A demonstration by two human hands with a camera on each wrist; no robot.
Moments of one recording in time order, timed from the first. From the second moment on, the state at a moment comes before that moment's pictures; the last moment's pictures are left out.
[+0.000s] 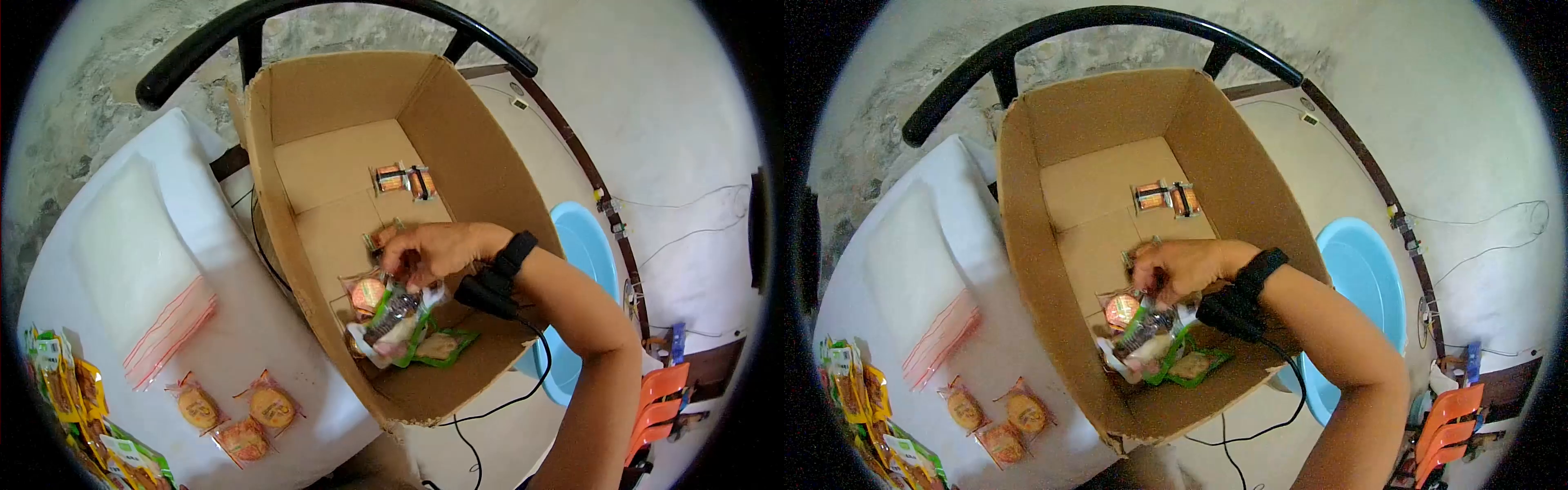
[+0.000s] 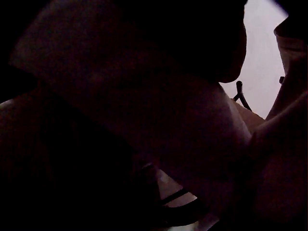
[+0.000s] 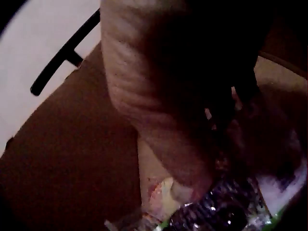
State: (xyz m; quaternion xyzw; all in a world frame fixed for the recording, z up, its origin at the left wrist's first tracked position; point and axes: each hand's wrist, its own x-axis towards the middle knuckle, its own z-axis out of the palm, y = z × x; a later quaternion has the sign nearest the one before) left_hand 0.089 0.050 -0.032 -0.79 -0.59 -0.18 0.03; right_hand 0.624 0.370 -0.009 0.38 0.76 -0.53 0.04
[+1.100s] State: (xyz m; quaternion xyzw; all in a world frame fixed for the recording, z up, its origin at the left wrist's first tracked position) left_hand 0.099 0.049 -0.017 -0.78 -0.59 -0.20 0.03; right_hand 0.631 0.353 0.080 0.51 0.74 -0.40 0.20
